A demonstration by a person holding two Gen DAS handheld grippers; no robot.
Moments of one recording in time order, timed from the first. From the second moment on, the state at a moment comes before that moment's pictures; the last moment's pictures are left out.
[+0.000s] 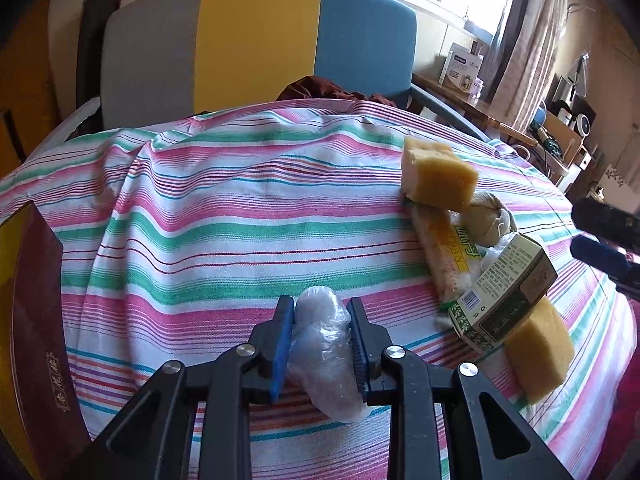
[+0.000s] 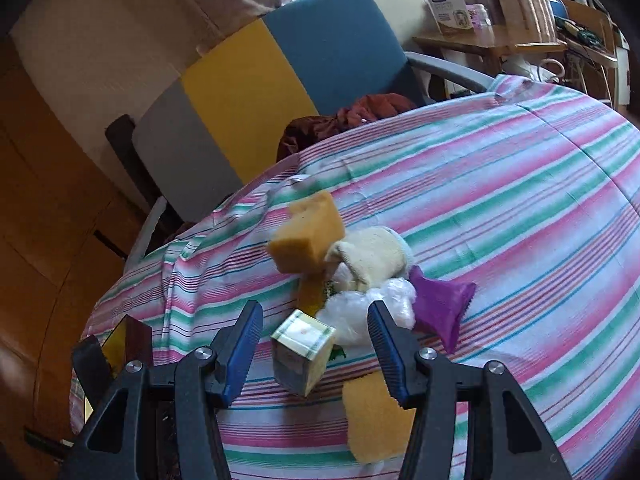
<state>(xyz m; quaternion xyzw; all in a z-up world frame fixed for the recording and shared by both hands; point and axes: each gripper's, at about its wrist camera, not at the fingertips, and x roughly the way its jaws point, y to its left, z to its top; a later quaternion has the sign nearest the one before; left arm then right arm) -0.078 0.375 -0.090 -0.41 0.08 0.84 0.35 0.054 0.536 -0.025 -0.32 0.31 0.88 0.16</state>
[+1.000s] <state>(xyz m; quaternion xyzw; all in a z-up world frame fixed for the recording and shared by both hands) -0.065 0.356 -0.088 -0.41 0.09 0.84 0.33 0.031 0.519 -0.046 -0.43 0.34 0.84 0.03</state>
